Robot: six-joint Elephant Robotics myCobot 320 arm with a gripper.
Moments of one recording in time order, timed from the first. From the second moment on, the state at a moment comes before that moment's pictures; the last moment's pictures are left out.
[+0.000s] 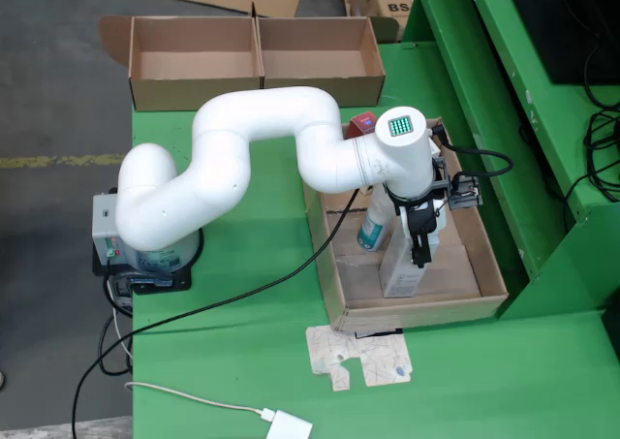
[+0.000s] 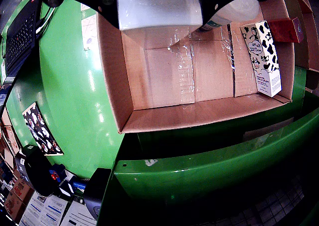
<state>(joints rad) -0.09 -0.77 -0.59 0.20 1.57 0.04</state>
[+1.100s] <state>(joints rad) -0.07 -0.72 -0.65 0.22 1.56 0.01</state>
